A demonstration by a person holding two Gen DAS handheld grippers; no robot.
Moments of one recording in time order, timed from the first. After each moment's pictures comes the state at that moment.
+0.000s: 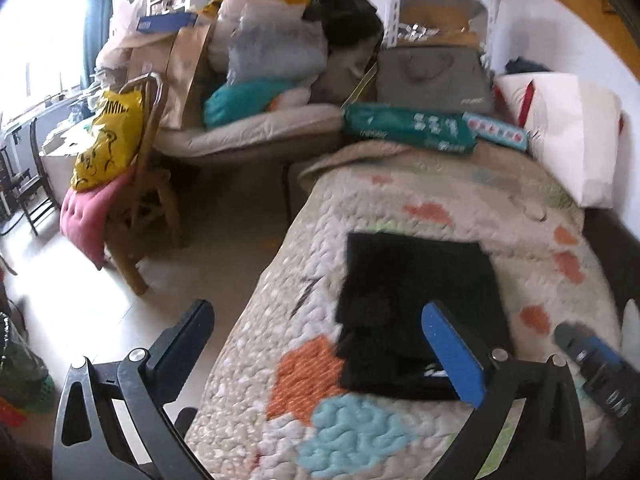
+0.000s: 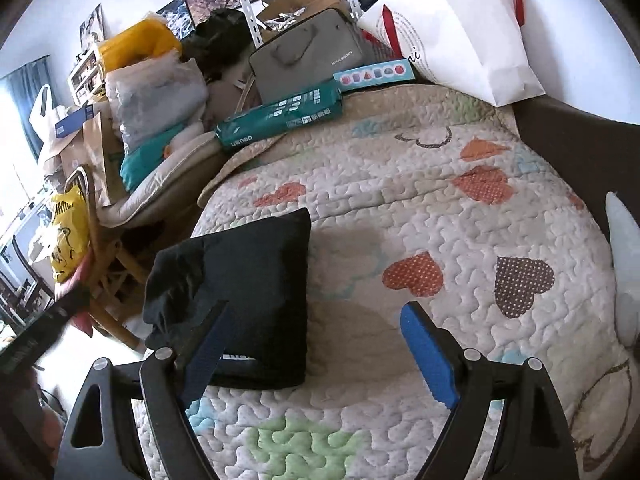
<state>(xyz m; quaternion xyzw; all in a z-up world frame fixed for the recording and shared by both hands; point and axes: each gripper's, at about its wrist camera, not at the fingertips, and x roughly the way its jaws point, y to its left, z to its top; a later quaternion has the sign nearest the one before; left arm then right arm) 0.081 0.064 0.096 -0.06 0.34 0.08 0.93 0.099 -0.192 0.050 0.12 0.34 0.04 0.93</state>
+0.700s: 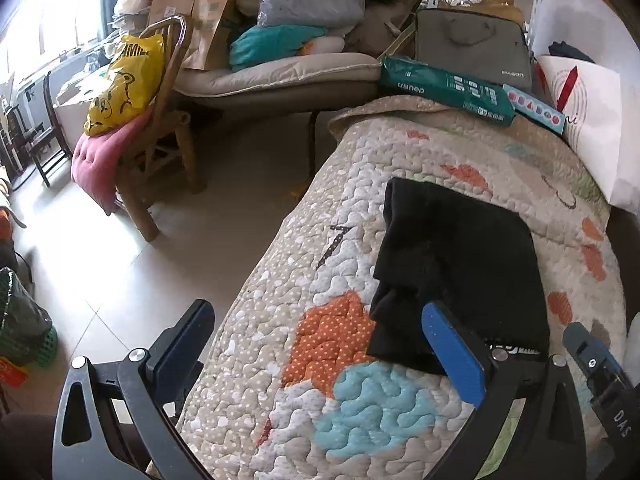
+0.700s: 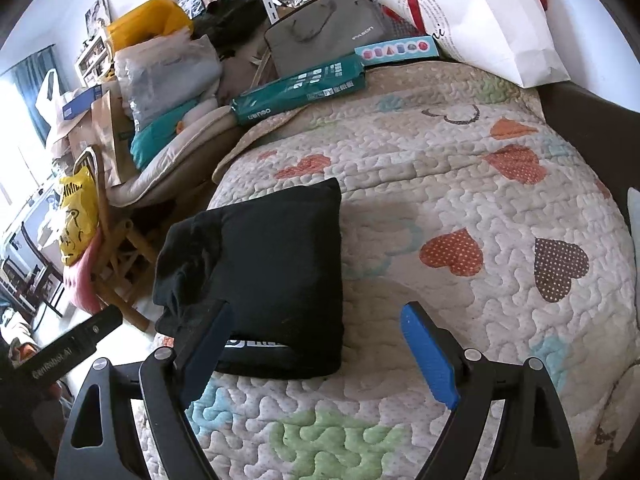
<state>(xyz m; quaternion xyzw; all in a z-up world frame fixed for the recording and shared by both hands) 0.089 0.078 0.066 -0.10 0.42 0.11 0.90 0.110 -0.170 0.032 0.12 0.37 0.07 0.92</state>
